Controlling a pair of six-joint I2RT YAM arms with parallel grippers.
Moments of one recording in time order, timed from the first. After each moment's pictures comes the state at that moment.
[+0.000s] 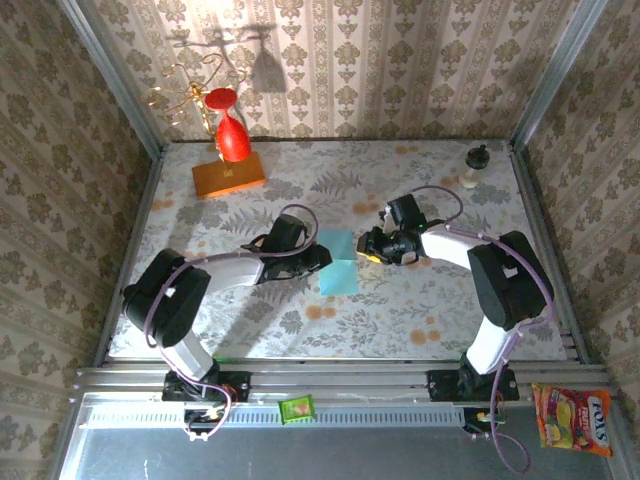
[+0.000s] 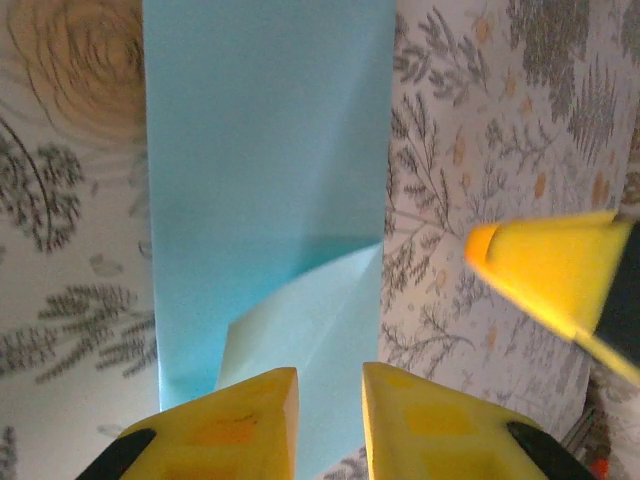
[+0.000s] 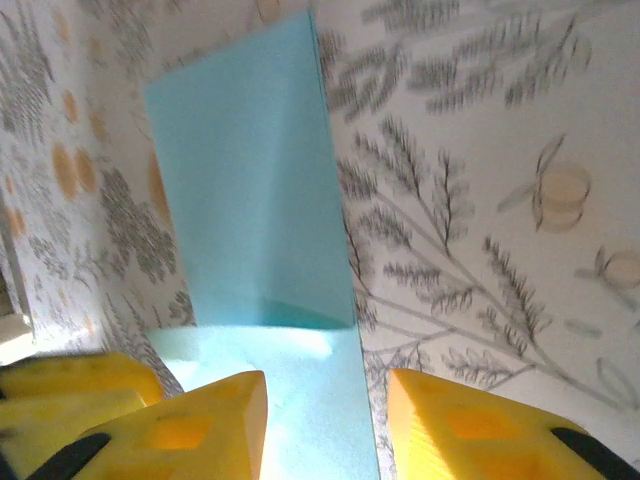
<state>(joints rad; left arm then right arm) -0.67 1.67 0.81 0.06 0.38 -0.95 0.36 1.75 0.94 -0.21 -0.48 0.72</state>
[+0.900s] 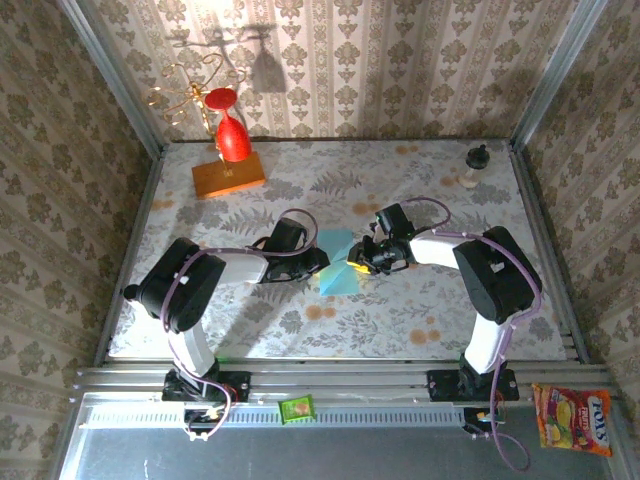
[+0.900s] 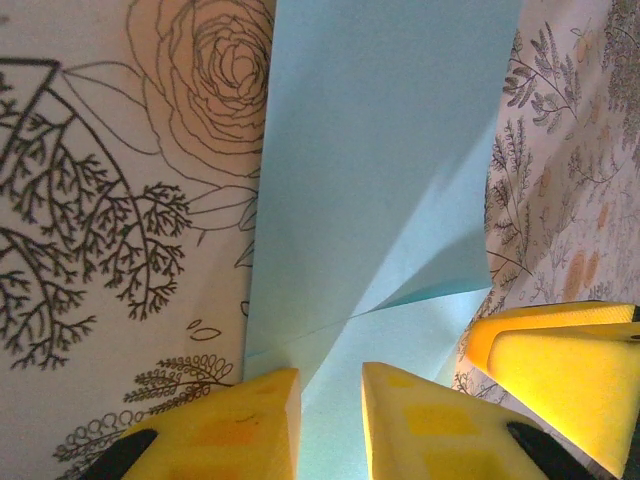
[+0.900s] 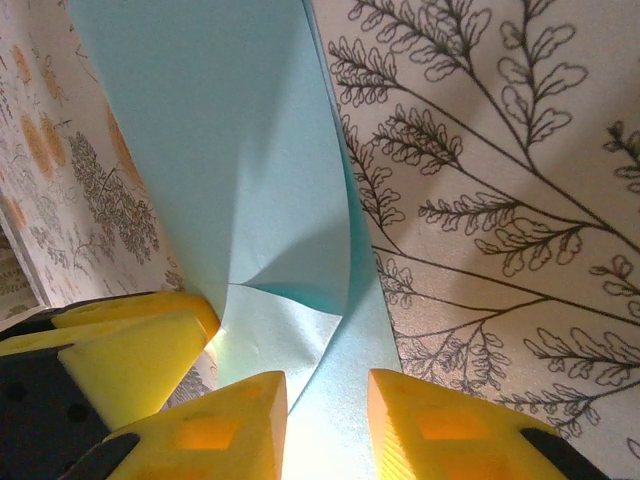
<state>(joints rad) -0.65 1.77 0.79 0.14 0.38 -0.98 0.42 1.82 0.93 -0.14 -0.53 0.87</state>
